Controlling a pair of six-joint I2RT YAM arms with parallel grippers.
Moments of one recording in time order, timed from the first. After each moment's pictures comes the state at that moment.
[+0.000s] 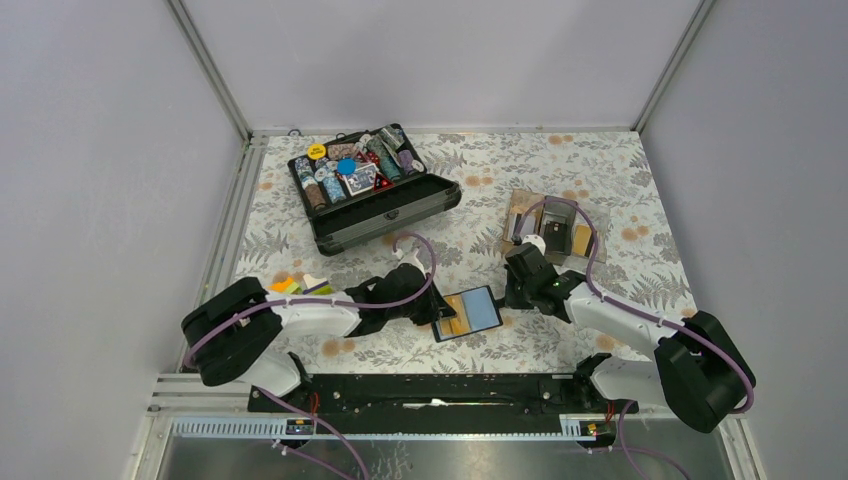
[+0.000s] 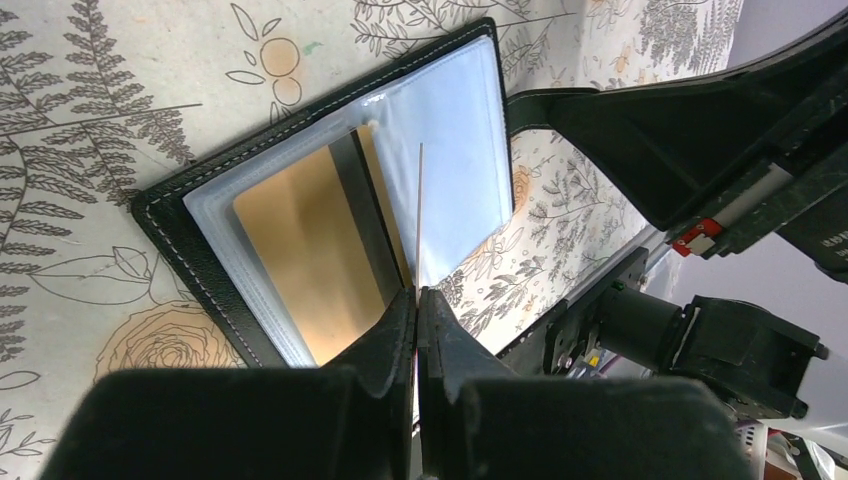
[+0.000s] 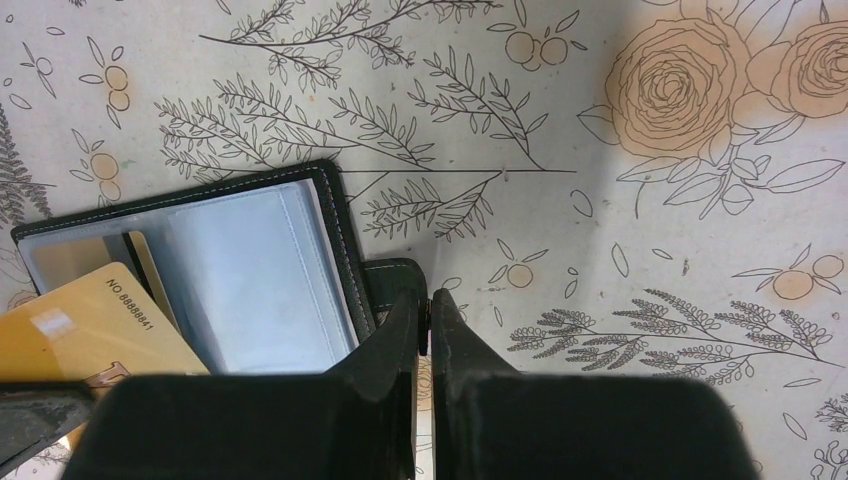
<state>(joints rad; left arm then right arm) -0.98 1.45 0.55 0.24 0.06 -1.15 0.63 1.21 0.54 -0.33 0.16 0.58</state>
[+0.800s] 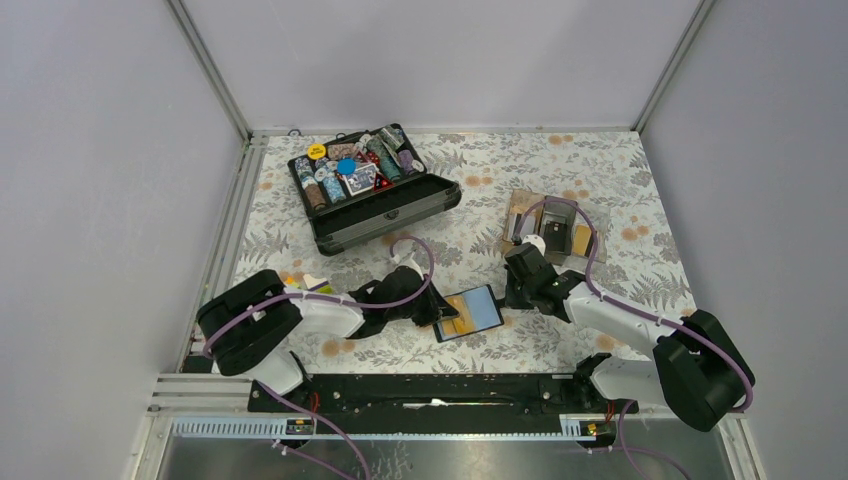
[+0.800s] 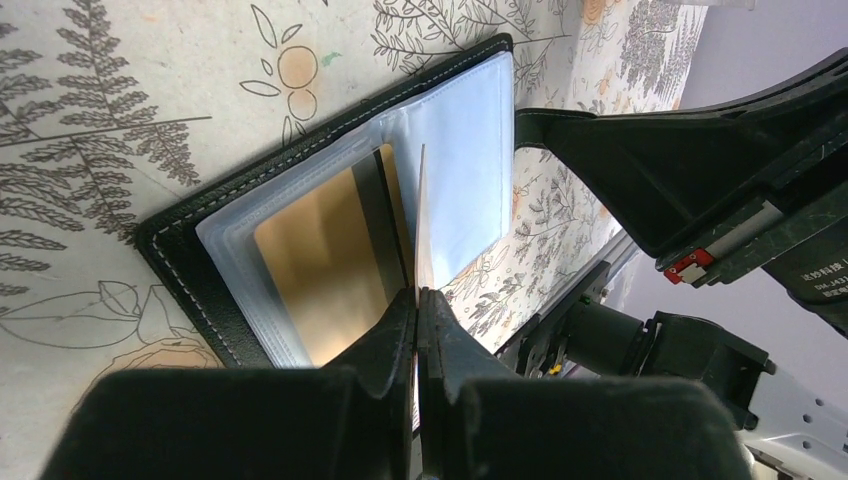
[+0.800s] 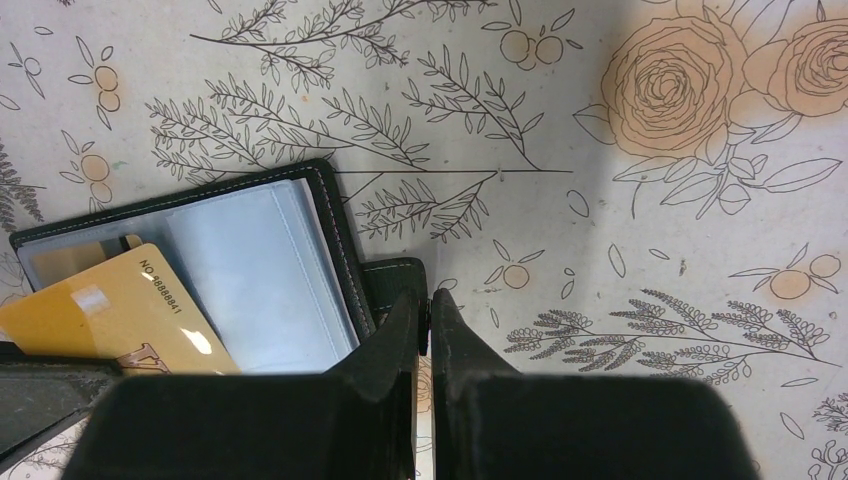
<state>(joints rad) -0.96 1.54 0.50 0.42 0.10 -1.25 0.63 1.22 0.54 -0.33 0.17 0.58</state>
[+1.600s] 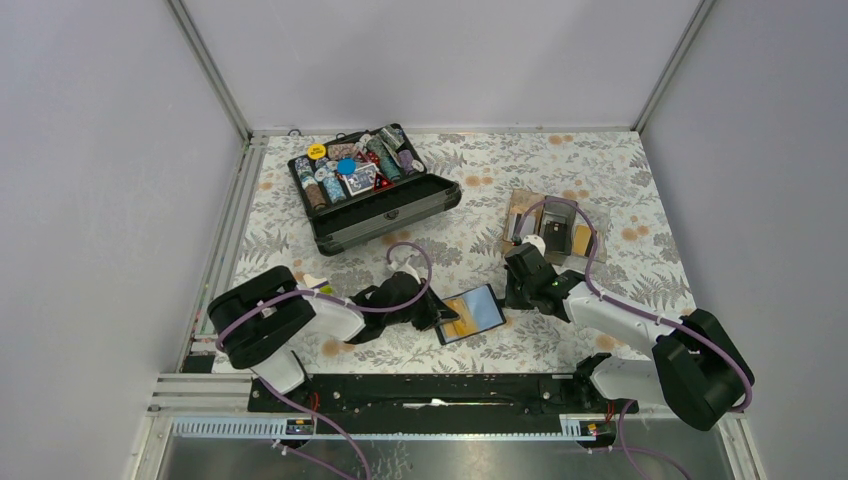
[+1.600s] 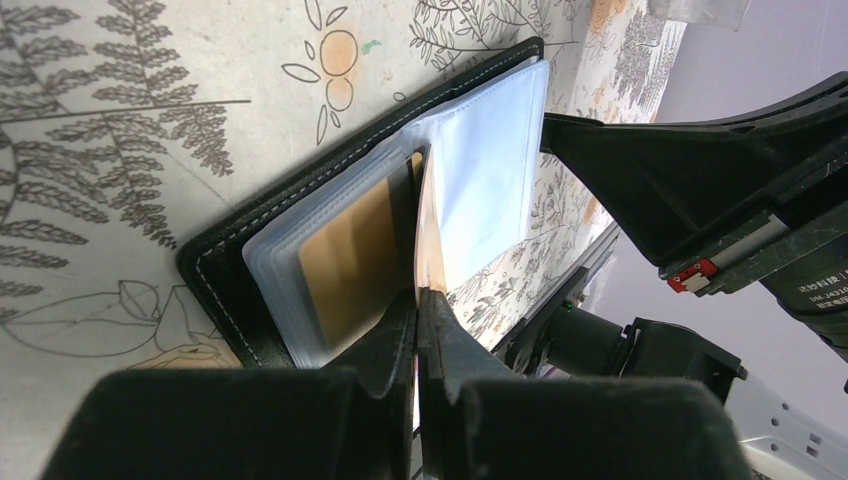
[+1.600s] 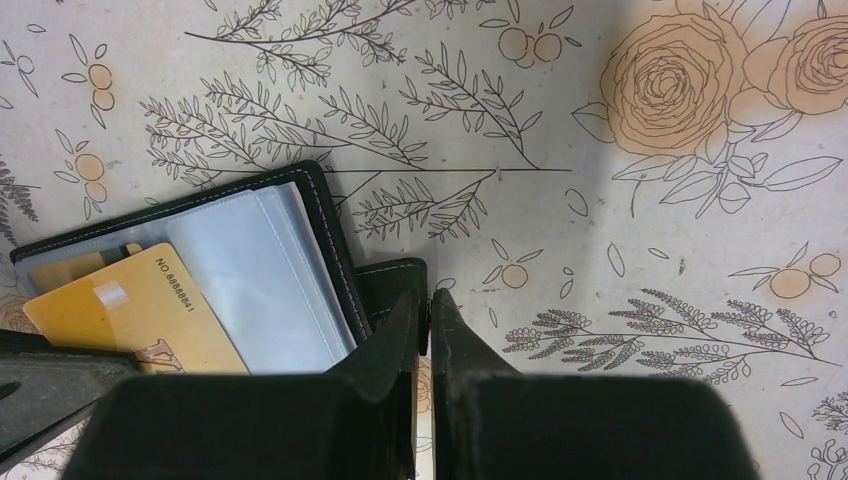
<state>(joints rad) -0.96 1.60 0.44 0.56 0.11 -1.34 0.63 1.23 0.54 -0.33 0.17 0.58</state>
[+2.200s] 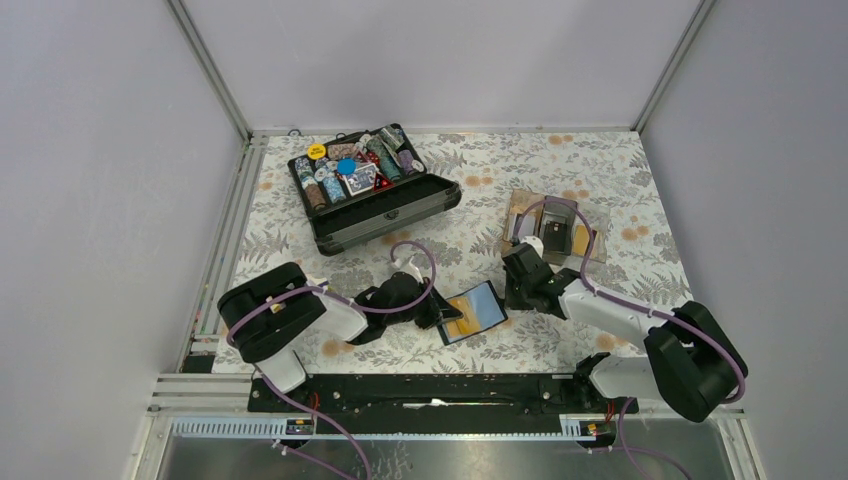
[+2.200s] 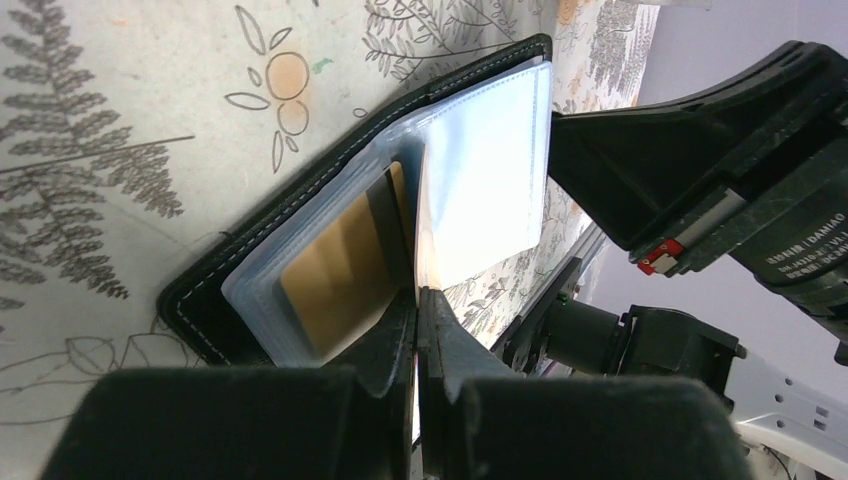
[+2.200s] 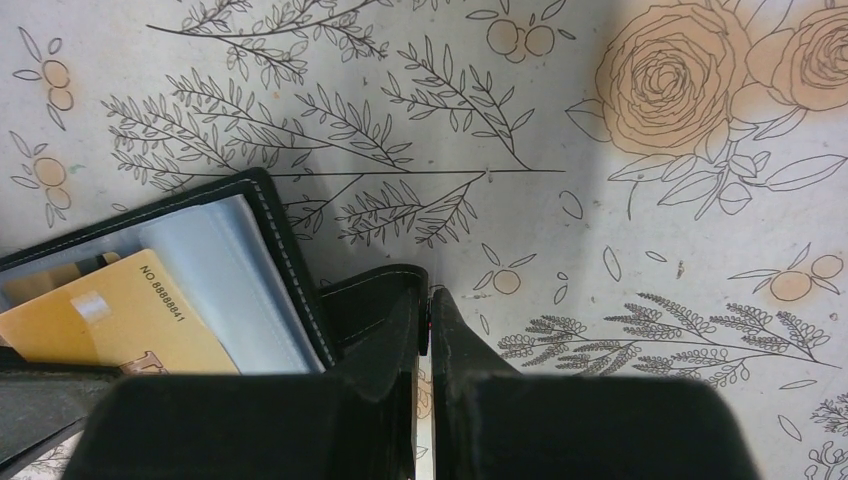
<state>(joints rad) -0.95 1.66 0.43 0.69 0.13 -1.30 0.63 1.27 0.55 -0.33 0.17 0.58</state>
